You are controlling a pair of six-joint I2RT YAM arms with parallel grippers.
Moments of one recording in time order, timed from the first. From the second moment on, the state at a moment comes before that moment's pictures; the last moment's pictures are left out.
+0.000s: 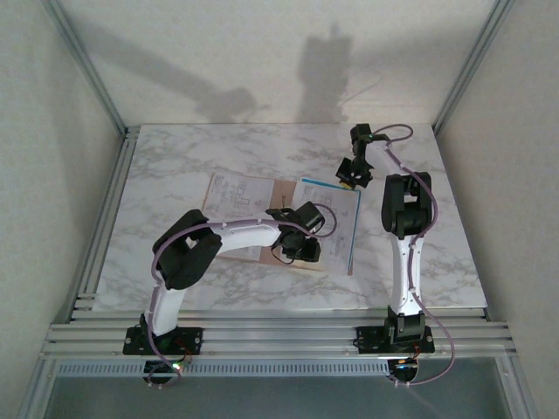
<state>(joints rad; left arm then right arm) -0.91 2.04 1.39 -0.52 0.19 -0.72 0.16 2.36 1.96 -0.96 -0.15 0.57</state>
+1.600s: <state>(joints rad) -0.73 1.78 1.24 -0.49 0.17 -0.79 0.06 1.75 1.24 -0.79 -0.10 0.79</state>
